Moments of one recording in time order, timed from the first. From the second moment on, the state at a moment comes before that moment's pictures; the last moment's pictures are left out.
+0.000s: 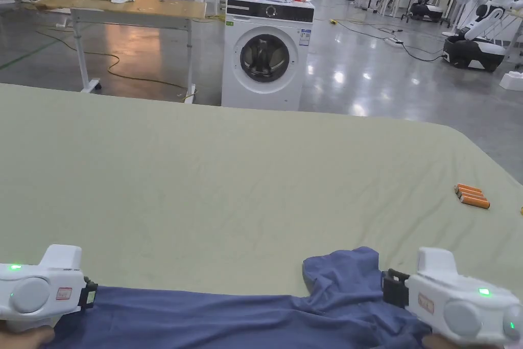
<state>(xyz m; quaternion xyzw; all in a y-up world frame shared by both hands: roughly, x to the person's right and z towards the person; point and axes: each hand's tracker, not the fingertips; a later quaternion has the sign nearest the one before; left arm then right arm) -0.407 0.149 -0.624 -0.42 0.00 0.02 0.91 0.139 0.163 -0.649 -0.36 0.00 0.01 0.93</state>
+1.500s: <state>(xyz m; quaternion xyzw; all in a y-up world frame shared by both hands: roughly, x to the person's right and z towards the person) -0.469 0.171 -0.462 -0.34 -0.07 0.13 0.93 0.170 0.208 -0.479 -0.43 0.07 0.04 0.90</state>
